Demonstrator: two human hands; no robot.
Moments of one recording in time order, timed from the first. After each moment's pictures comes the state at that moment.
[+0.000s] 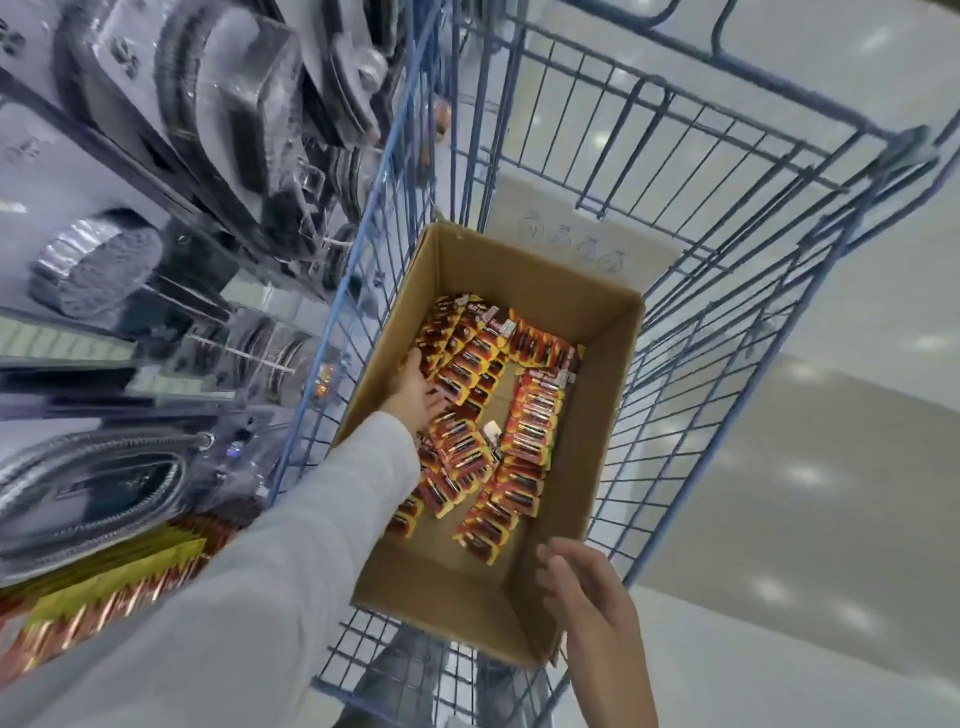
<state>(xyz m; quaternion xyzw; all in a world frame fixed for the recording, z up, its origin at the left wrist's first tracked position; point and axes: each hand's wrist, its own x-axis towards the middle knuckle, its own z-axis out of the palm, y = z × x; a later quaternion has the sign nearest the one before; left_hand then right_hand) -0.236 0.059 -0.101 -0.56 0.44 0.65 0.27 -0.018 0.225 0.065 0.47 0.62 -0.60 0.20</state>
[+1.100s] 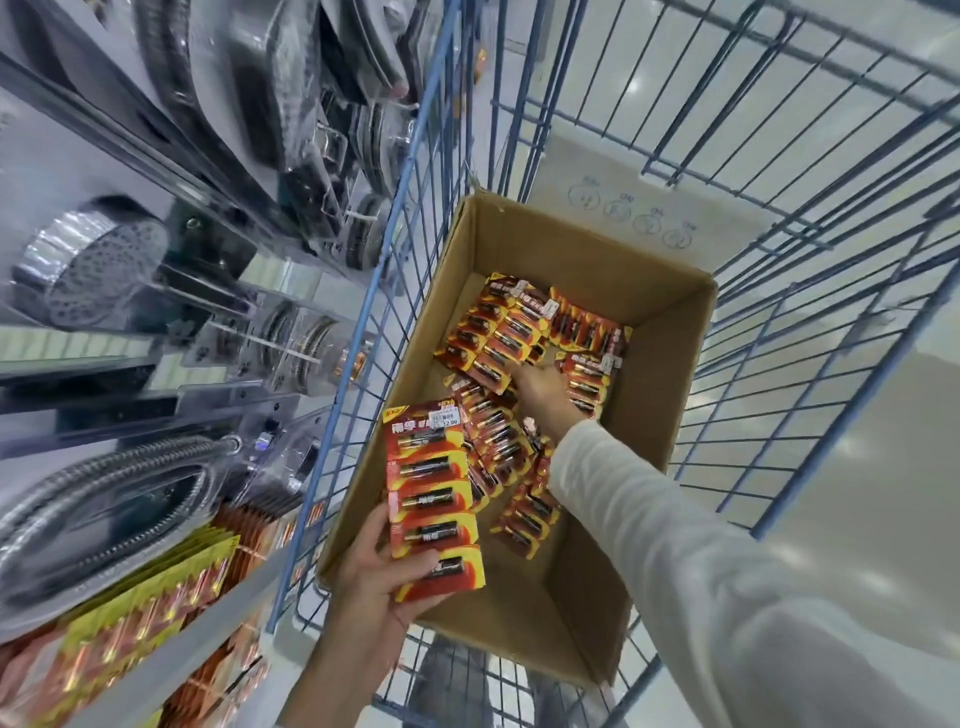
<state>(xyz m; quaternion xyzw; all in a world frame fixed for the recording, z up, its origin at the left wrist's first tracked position) -0.066 -0.006 0.020 -0.52 0.43 0.69 0.26 -0.231 0.178 -0.152 0.44 0.59 -0.57 0.36</state>
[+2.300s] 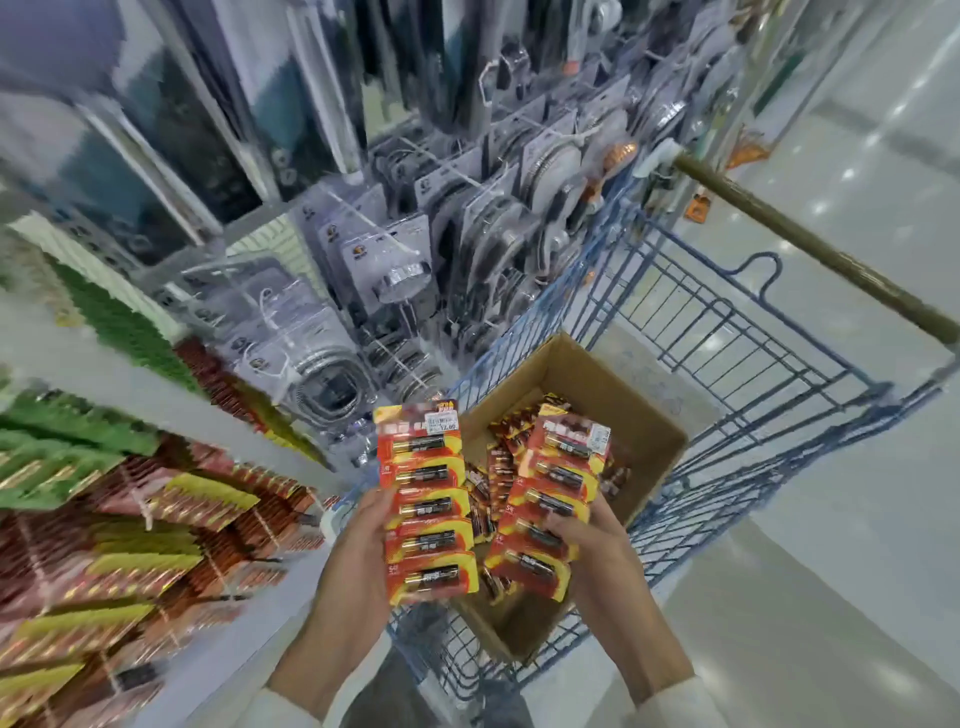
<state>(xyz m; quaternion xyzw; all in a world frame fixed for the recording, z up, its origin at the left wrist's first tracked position) 0.039 0.034 0.189 -0.41 0.43 0.81 0.00 -0.063 0.240 0.173 0.17 0.51 -0.76 0.37</state>
